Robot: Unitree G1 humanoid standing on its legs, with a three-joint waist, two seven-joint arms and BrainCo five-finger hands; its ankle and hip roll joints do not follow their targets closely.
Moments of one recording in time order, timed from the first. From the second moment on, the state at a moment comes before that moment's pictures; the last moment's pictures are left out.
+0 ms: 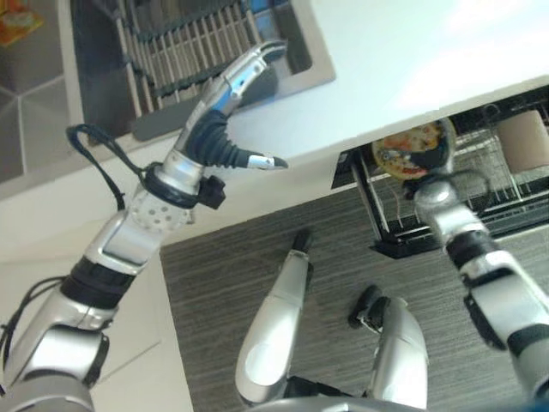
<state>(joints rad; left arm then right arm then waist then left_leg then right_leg) -0.52 0.80 -0.27 -0.16 0.02 -0.44 0.18 -0.74 -0.43 0.35 0.64 0.32 0.03 -0.58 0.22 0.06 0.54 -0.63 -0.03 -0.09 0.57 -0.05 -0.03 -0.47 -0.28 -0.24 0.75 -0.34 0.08</state>
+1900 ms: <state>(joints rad) -0.01 0.68 0.02 -0.14 0.00 -0.44 0.13 0.08 -0.20 -0.12 0.80 0.92 -0.44 -0.23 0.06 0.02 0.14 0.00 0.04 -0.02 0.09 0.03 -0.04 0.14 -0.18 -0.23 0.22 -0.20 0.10</state>
